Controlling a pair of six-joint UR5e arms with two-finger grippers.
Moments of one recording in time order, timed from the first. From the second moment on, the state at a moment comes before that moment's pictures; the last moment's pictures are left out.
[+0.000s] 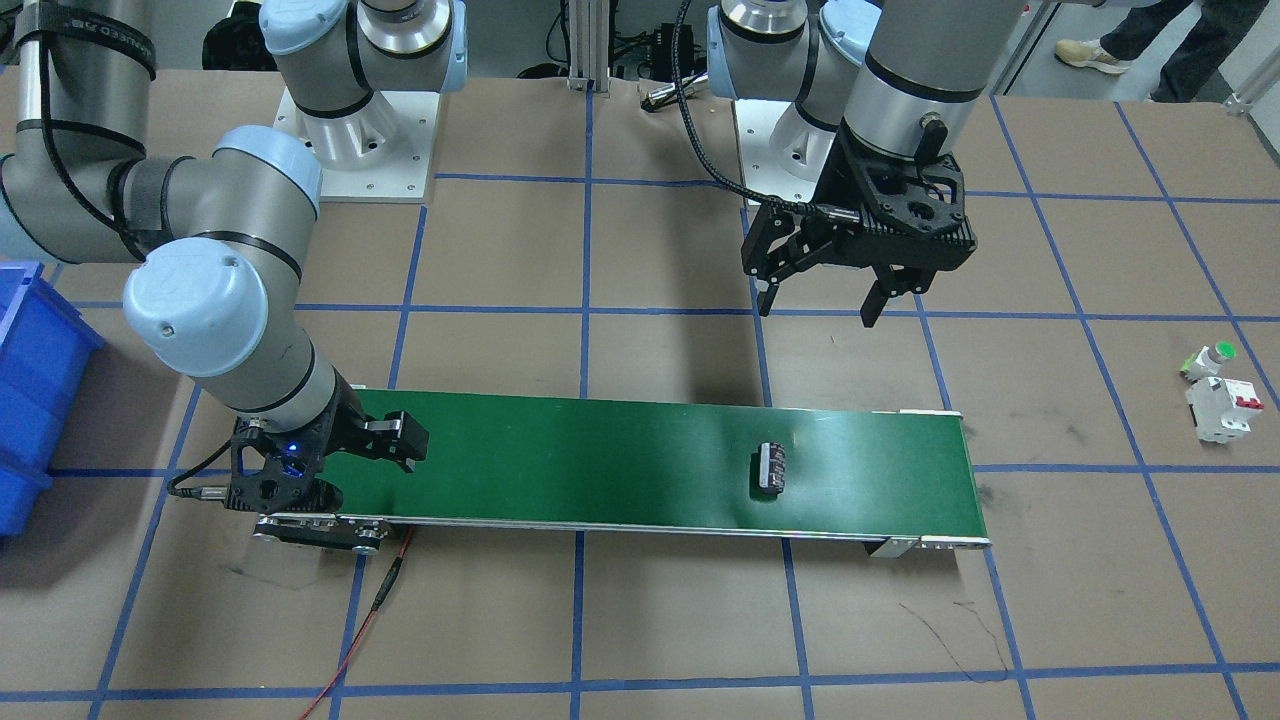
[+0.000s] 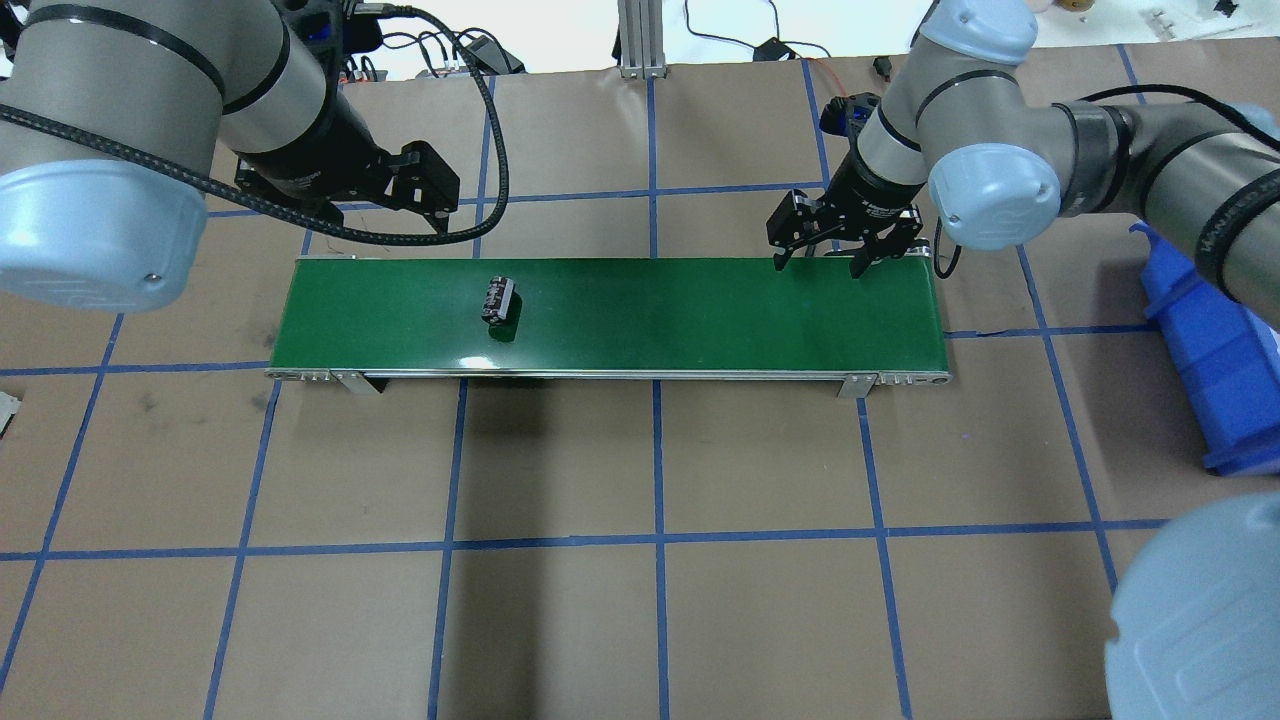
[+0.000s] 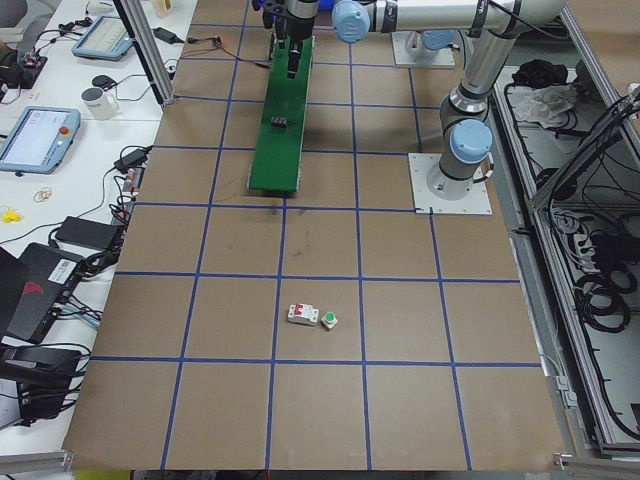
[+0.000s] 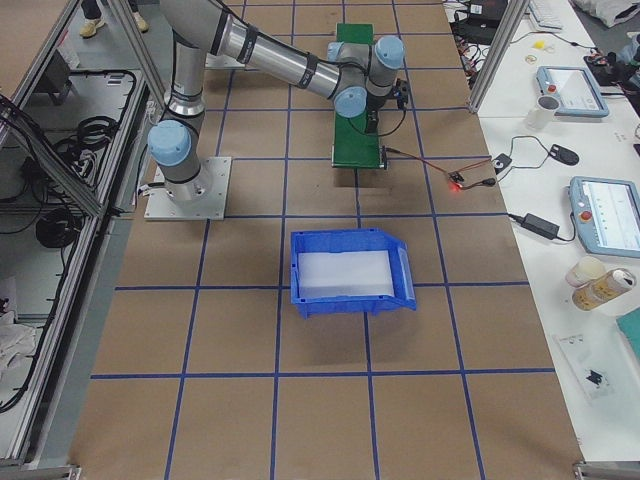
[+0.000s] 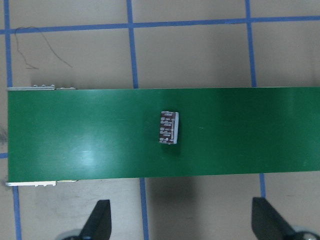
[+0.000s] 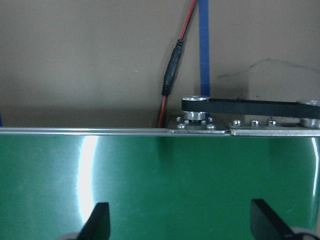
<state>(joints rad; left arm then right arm) -1.62 -1.55 -1.68 -1.30 1.54 0.00 1.55 -1.21 1.68 -1.98 -1.33 -0.02</state>
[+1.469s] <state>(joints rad) -1.62 -1.55 -1.69 -1.32 1.61 -0.01 1.49 -1.20 1.72 -1.98 -1.22 -0.15</state>
